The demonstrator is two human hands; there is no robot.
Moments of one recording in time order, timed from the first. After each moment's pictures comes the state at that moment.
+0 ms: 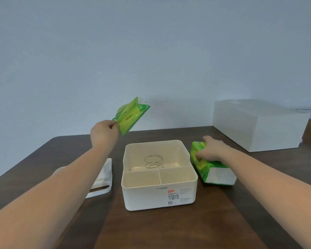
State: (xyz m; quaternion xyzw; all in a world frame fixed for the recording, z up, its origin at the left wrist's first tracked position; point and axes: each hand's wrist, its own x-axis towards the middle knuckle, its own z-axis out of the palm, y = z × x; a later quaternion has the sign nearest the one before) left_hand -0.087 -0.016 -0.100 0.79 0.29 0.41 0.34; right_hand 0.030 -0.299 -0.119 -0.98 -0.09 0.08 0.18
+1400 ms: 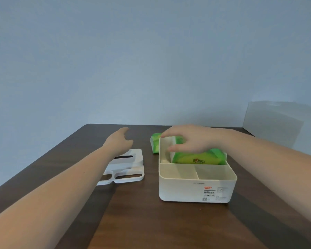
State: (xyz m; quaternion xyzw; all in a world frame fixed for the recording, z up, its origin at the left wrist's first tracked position) left_hand -0.145 0.042 -0.133 0.89 0.31 0.18 0.28; right_hand -0.064 -0.193 -0.060 -0.82 -0.57 0.04 0.05
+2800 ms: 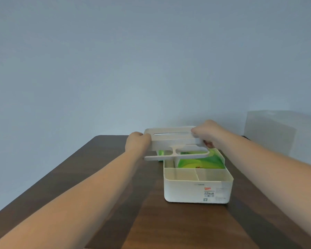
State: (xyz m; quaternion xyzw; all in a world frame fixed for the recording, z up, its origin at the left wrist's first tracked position) left_hand -0.167 -0.038 -0.084 0.75 0.32 0.29 0.49; right_hand -0.054 -0.203 -0.043 -0.90 -0.18 0.06 0.39
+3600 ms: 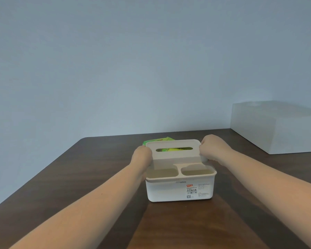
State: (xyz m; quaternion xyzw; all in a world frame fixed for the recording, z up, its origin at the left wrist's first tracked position) left_hand -0.131 -0.088 -0.119 0.72 0.35 0.19 0.57; right_hand -0.019 -0.260 -0.103 -0.95 -0.16 0.03 0.25
